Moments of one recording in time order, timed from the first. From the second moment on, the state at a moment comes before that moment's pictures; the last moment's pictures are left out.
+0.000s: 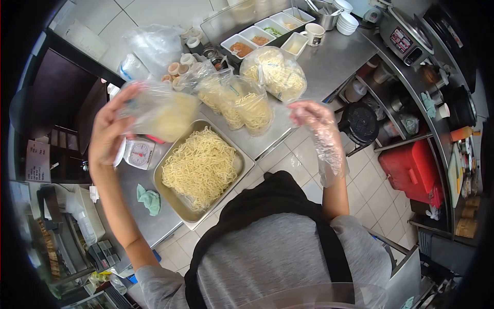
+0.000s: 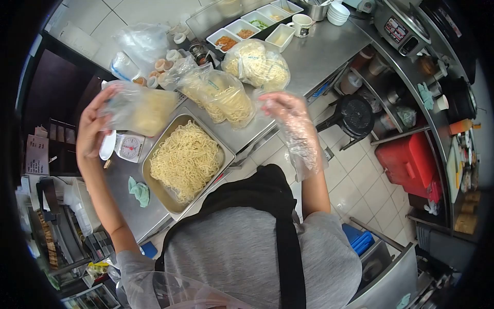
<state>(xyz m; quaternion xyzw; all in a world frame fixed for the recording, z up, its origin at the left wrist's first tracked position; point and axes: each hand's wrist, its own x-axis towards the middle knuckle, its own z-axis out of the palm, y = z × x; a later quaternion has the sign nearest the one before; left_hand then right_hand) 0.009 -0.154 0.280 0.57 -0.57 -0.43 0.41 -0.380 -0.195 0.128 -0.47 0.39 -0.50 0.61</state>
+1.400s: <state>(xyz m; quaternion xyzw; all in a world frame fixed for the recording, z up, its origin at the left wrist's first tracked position) 0.048 -0.326 0.148 0.75 -0.47 0.03 0.47 -0.381 -0.319 0.000 -0.73 0.41 -0.29 0.46</state>
